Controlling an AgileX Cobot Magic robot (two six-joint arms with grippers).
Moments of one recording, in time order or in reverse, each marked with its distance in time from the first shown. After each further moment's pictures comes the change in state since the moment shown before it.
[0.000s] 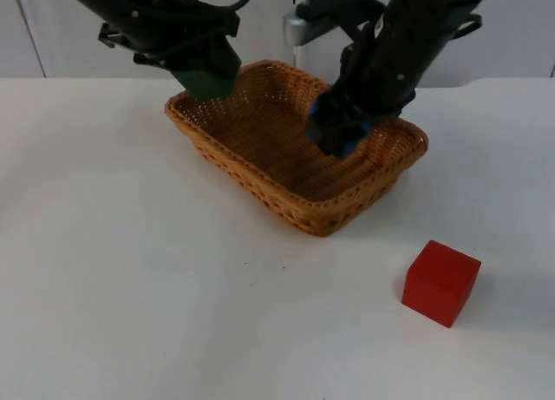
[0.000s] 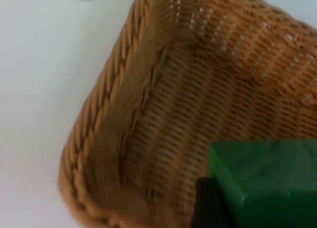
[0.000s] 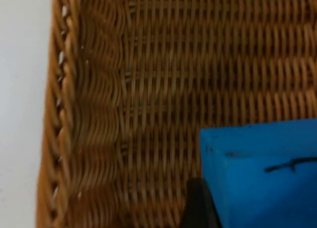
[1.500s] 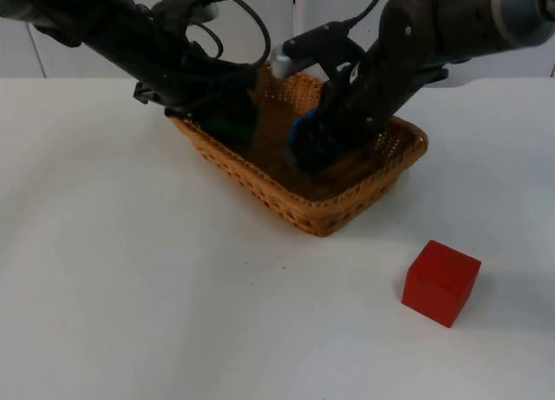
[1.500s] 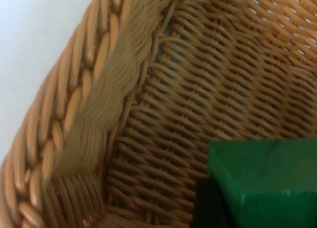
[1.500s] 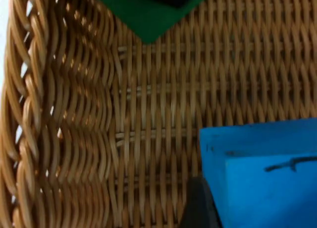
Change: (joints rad) right arm 0.000 0.125 -0.024 0.060 -0.211 -0.001; left arm 0.000 0.189 -0.084 -0.135 0.003 0.097
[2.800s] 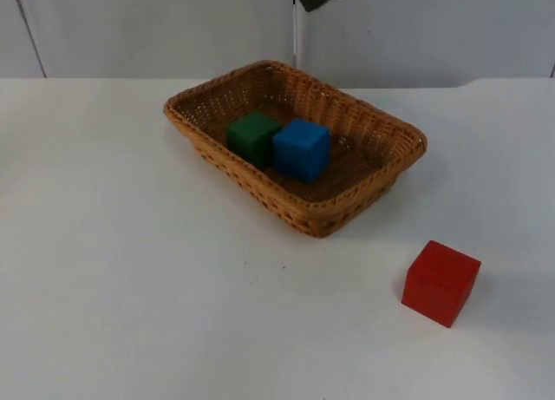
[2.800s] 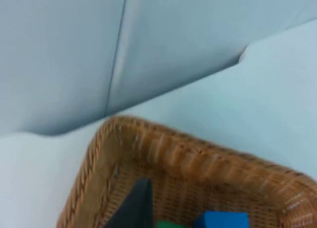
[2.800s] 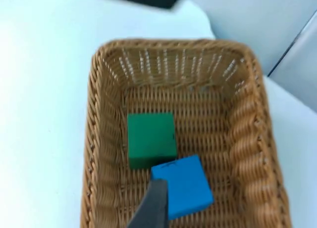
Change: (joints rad) right arm 0.000 -0.396 0.000 -0.021 0.197 0.019; left arm 0.013 -0.400 -0.002 0.038 0.108 -0.017
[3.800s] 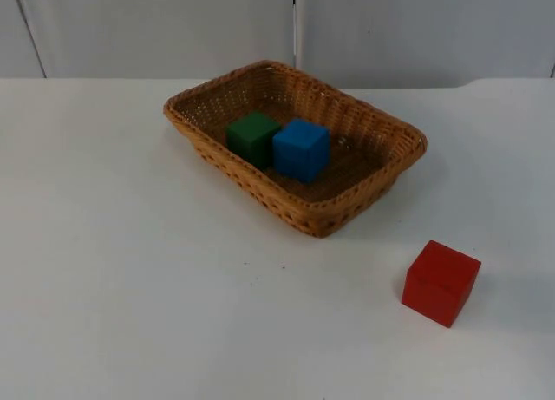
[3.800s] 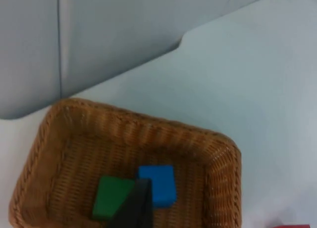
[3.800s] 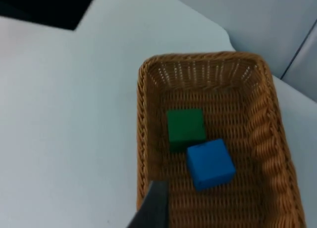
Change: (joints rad) right arm 0.000 -0.207 0.041 0.099 0.182 0.000; left arm 0.000 -0.198 0.000 0.076 0.267 -0.130
